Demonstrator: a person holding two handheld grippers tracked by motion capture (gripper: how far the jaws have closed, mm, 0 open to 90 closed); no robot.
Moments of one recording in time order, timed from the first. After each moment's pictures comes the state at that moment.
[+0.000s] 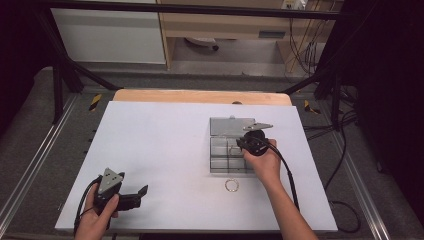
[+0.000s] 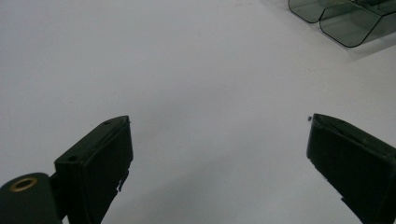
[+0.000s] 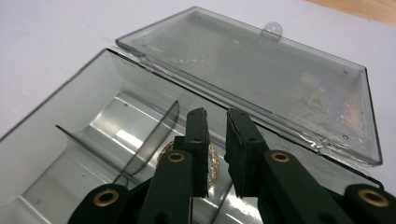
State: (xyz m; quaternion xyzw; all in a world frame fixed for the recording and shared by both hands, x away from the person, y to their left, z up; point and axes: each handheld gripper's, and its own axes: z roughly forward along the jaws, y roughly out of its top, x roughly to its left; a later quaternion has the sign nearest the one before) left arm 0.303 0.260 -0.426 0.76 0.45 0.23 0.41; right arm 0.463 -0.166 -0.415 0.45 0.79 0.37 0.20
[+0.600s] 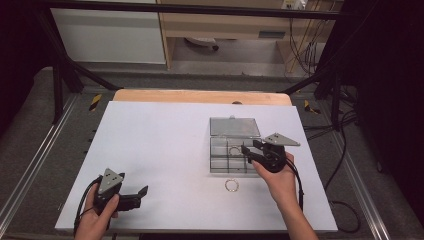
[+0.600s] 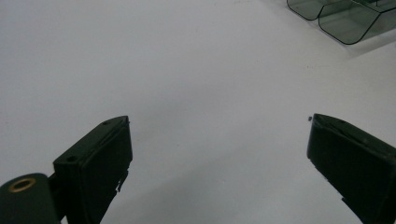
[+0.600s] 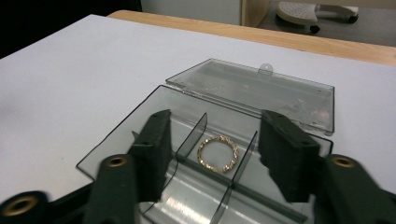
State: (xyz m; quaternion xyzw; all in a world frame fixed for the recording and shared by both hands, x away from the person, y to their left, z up) left arm 0.303 0.259 -0.427 0.76 0.45 0.23 0.40; right arm 0.392 -0.196 -0.386 0.45 0.73 0.47 0.22
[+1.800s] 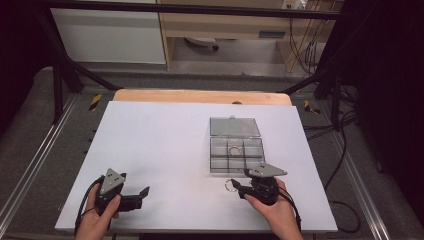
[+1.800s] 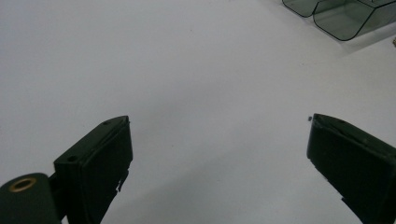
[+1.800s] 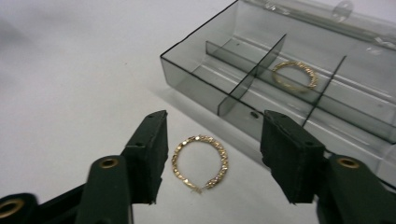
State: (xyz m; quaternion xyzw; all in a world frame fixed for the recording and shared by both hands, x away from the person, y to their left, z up) left arm 0.303 0.257 -0.426 0.77 0.44 0.23 0.40; right arm 0.329 -0.168 -0.418 0.39 0.80 0.42 0.18
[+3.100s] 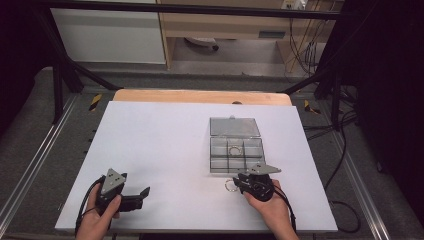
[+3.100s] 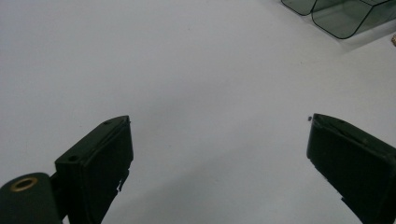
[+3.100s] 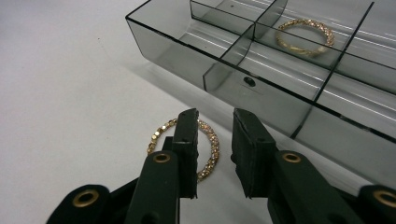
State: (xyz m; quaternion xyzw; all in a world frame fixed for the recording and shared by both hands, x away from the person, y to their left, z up) left arm 0.303 0.256 -0.427 0.77 0.44 0.23 0.40; right arm 0.348 -0.170 -0.451 0.42 0.80 0.41 0.15
